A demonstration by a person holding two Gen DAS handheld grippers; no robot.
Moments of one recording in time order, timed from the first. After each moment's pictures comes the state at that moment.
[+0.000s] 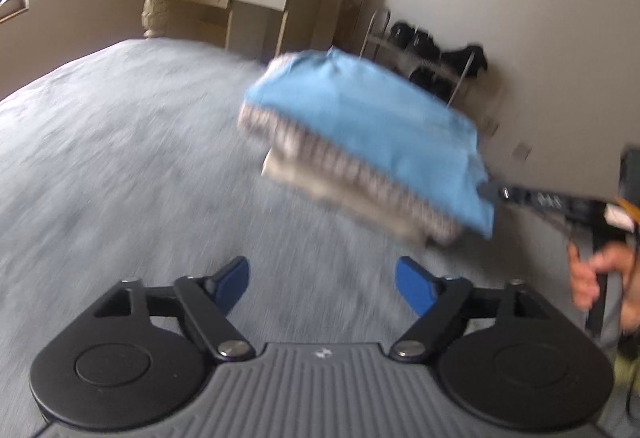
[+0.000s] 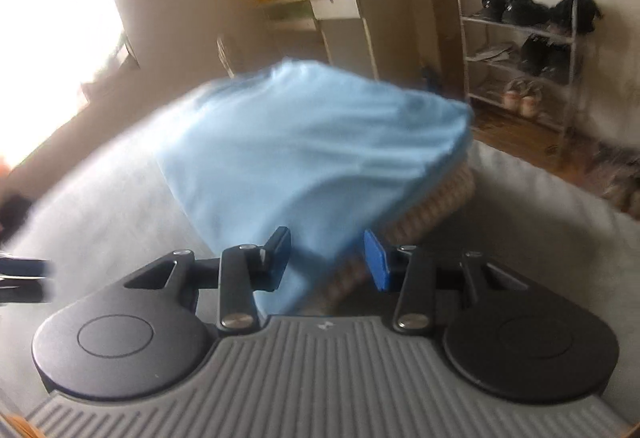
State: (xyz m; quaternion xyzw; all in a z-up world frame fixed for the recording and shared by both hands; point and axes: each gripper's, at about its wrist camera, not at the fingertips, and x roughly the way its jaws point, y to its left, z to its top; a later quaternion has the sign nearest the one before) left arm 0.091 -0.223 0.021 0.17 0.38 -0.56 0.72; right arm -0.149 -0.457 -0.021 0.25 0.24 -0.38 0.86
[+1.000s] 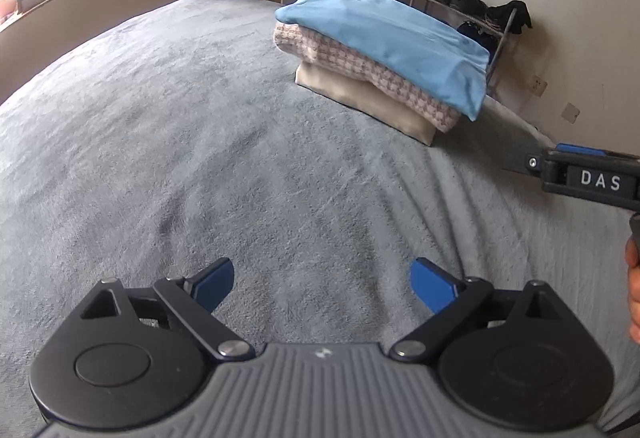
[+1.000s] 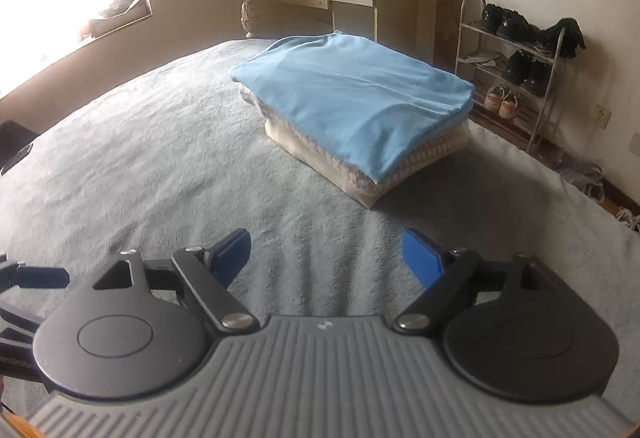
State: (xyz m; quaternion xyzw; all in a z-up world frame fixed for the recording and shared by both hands) left arm 0.012 -0.161 0.021 0.21 0.41 -0.47 0.75; right arm -0.152 -0.293 0.031 0.19 0.30 -0.40 0.85
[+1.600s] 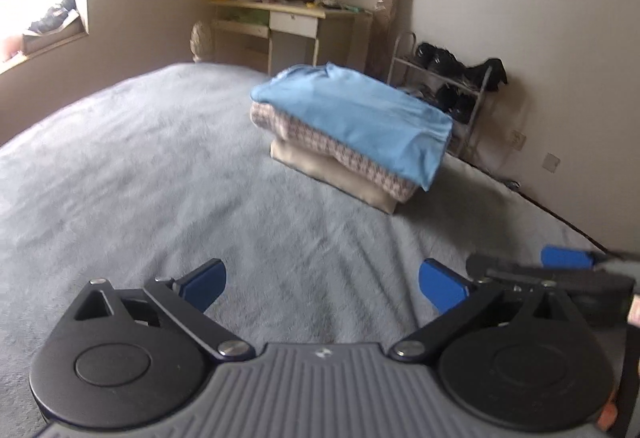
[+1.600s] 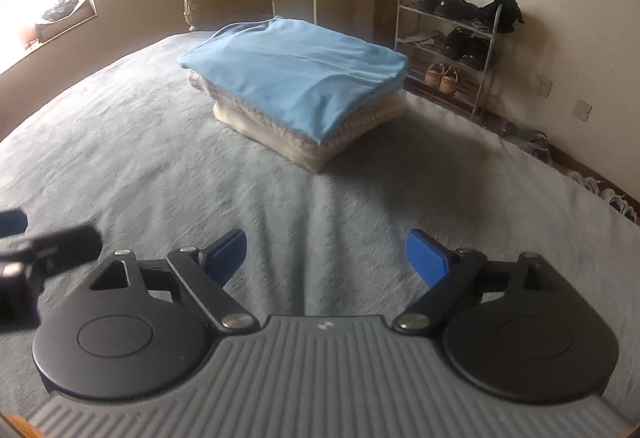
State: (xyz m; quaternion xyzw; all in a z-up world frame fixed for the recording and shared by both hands) left arm -0.025 -0.154 0.061 0.15 0.33 -0.50 0.79; right arm -0.175 -0.262 0.027 0.21 0.31 -0.48 0.80
